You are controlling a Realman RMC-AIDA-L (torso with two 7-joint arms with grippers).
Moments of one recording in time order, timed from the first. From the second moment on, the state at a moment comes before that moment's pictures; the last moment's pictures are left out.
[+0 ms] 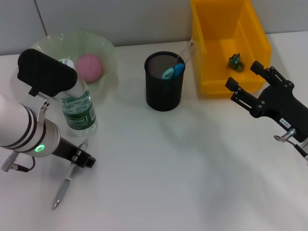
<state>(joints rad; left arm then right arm) -0.50 -2.08 1.72 1.32 2.72 1.28 -2.88 0.42 2.08 -0.22 -0.09 -1.67 -1.49 0.53</state>
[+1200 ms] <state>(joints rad) -0.54 -2.08 1.72 1.29 2.72 1.28 -2.88 0.42 2.08 -0.22 -0.09 -1.67 -1.48 0.54</state>
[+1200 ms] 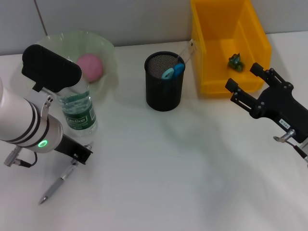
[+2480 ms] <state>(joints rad) -0.51 -2.08 1.75 1.41 2.78 1.36 -2.88 0.41 2.08 -0.22 -0.10 -1.67 -1.48 0.55</state>
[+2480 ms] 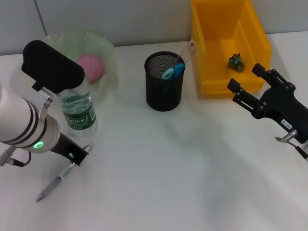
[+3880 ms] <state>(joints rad) -0.57 -2.08 1.76 1.29 2.78 1.33 -2.86 0.42 2.08 -0.22 -0.10 -1.67 -1.48 0.55</state>
